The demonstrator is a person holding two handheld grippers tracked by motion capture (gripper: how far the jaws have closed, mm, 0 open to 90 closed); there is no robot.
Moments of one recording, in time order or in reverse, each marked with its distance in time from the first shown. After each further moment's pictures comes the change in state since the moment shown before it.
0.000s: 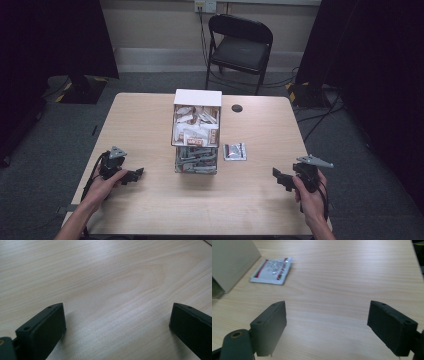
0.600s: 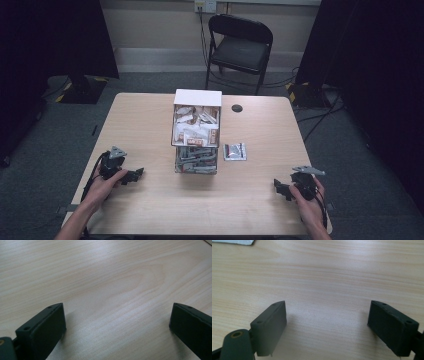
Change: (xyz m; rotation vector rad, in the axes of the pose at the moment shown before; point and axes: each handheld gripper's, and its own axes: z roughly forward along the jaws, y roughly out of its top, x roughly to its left) left arm 0.000 0.000 0.000 0.000 0.003 -0.003; right arm -0.005 -0.035 0.021 0.119 -0.105 -0.040
